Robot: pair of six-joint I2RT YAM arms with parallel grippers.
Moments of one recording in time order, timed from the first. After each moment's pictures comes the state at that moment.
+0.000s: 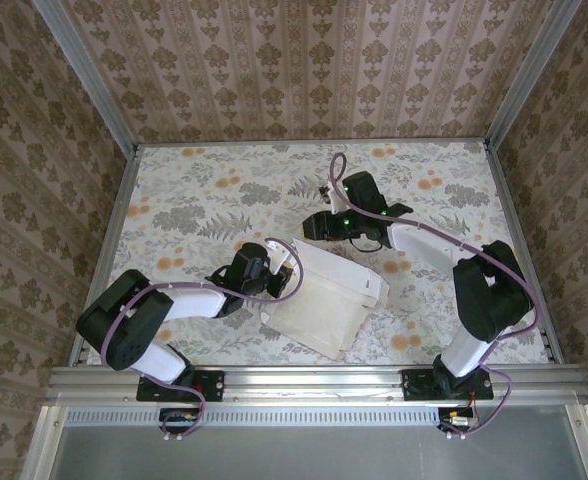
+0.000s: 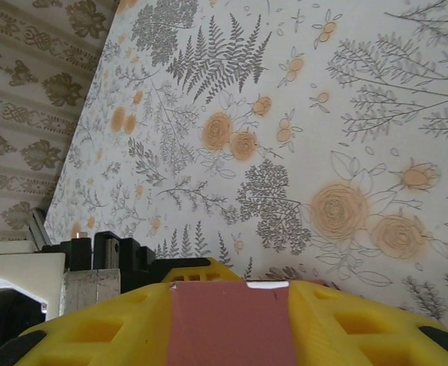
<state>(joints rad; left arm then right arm) -0.75 1.50 0.48 0.40 0.11 -0.05 0.48 1.68 1.14 -0.22 -0.55 0.44</state>
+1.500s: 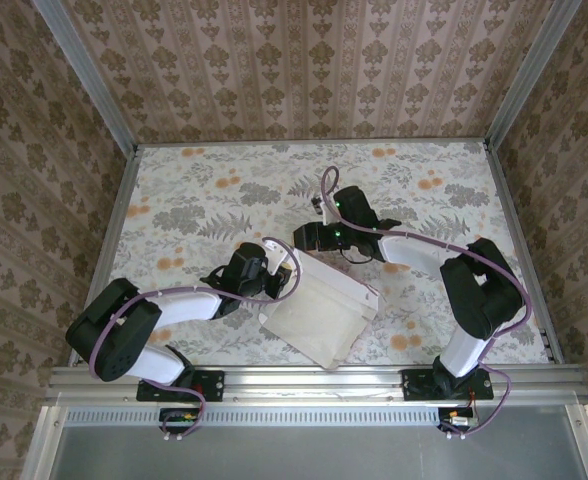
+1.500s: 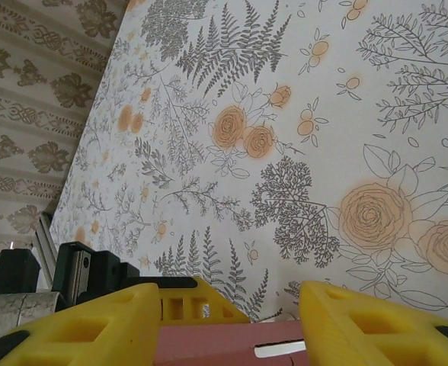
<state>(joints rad) -0.76 1.43 0.48 0.32 0.12 -0.08 0.55 1.71 1.03 0.00 -0.53 0.52</state>
